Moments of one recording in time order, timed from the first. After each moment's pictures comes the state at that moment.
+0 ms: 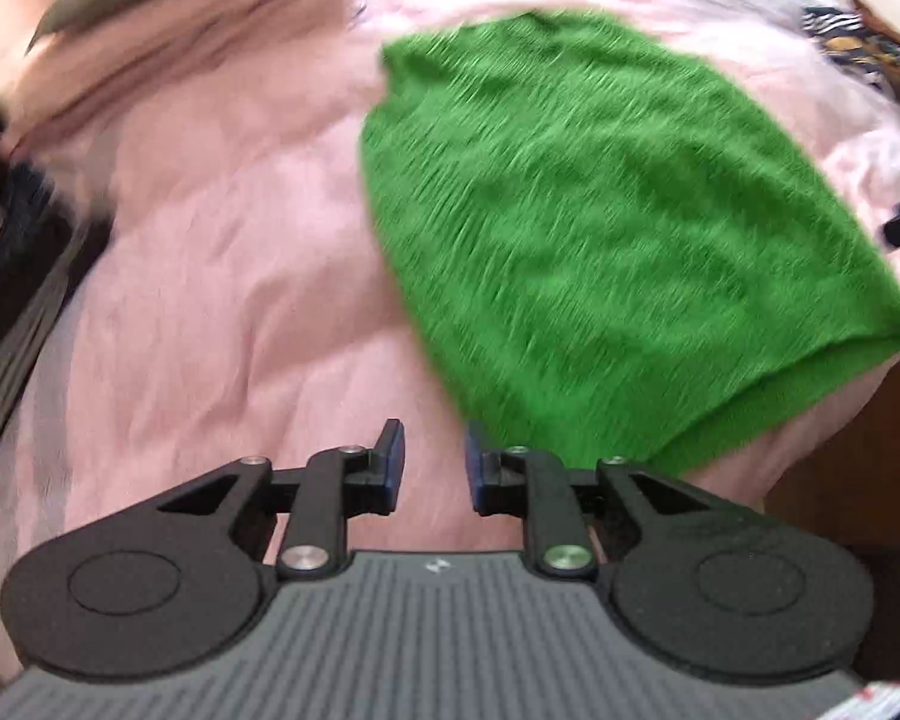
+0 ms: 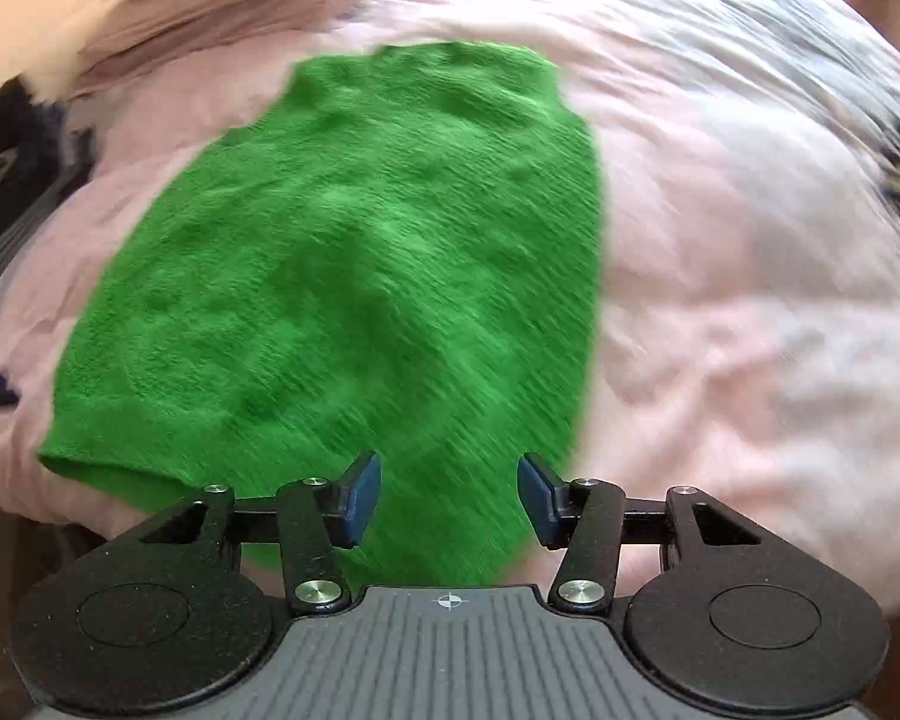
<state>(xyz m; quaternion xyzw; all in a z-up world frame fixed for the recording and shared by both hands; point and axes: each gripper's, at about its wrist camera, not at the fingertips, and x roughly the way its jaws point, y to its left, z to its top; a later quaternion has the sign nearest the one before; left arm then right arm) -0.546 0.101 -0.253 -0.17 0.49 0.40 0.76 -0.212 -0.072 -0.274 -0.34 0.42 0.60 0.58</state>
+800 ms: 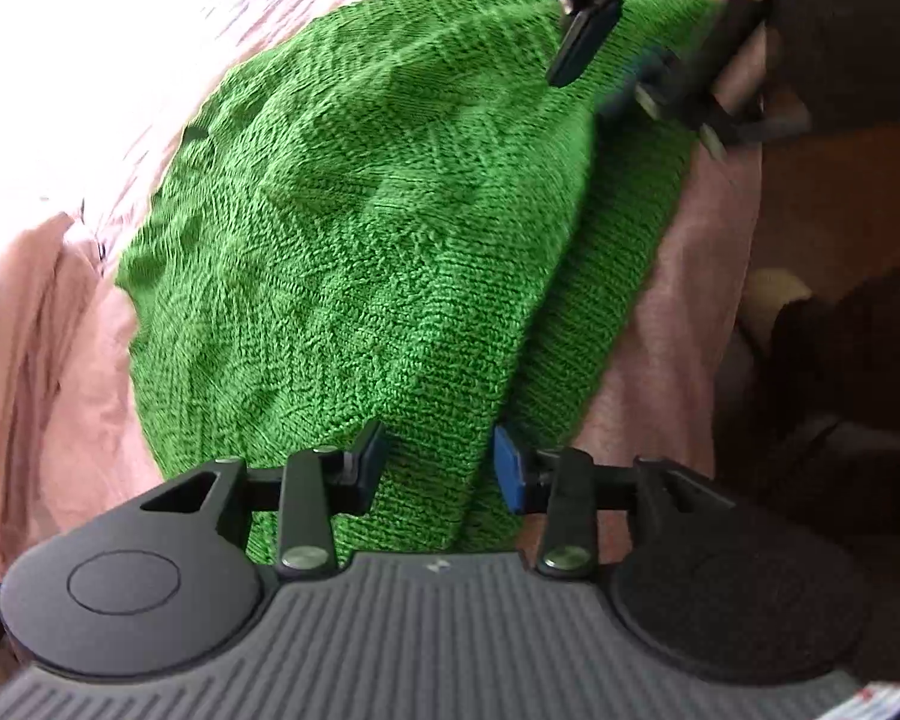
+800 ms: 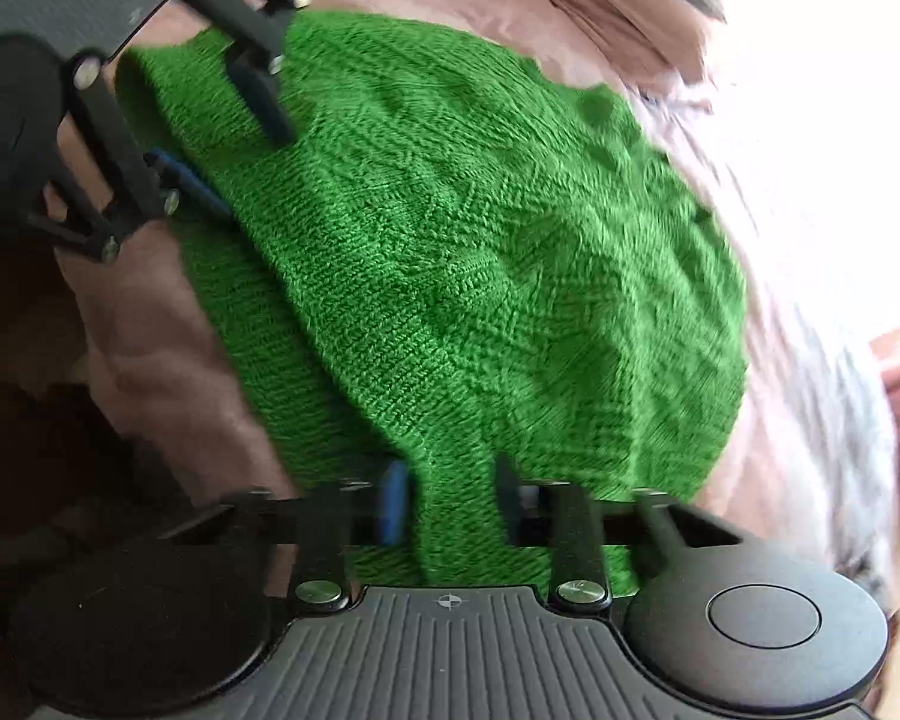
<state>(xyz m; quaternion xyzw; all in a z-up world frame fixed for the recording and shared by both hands) -0.437 0.007 -0.335 0.17 0.59 0.20 0.76 -0.334 -0.114 -0.360 -0.58 0.06 0.65 0.48</state>
